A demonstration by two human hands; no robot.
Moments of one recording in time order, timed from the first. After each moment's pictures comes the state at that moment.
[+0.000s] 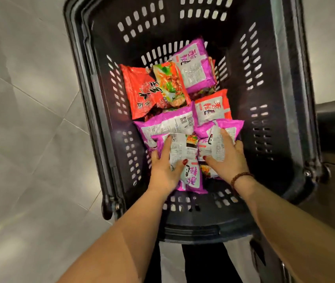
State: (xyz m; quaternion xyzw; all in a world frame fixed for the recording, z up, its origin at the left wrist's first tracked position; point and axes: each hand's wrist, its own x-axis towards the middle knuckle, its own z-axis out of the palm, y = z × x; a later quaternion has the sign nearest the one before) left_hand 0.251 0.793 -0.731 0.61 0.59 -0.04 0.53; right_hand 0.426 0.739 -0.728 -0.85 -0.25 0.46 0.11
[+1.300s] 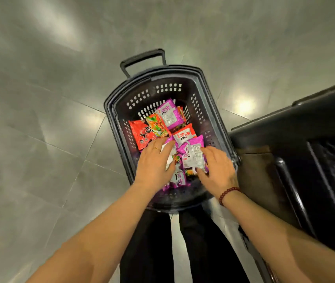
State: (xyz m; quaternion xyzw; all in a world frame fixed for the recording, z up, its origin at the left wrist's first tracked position) left_hand 0.265 0.860 -0.490 0.90 0.34 -0.05 0.27; right_hand 0.415 0.724 -0.497 -0.85 -0.45 0.26 0.08
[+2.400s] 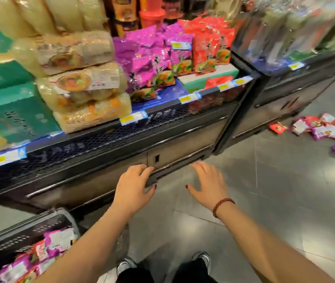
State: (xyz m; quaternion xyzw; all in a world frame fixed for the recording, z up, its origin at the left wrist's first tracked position) left_hand 0.190 0.472 -0.211 0.87 -0.47 -0.06 0.13; right_hand 0.030 0.292 -0.204 -0.94 0.29 0.01 0.16
